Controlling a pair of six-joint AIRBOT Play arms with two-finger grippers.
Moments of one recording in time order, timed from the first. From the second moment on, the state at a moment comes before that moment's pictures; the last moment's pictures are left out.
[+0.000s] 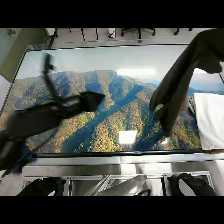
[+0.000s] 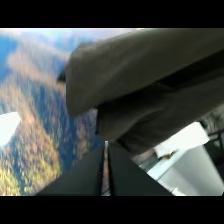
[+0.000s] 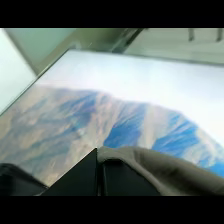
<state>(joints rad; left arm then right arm) -0.62 -0.95 1.02 -2.22 0.64 1.50 -0.07 -0.95 1.66 2.39 -1.24 -1.85</state>
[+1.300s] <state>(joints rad) -0.70 -1.36 1.35 -2.21 0.63 1.55 0.10 -1.00 1.65 2.14 -1.10 -1.79</state>
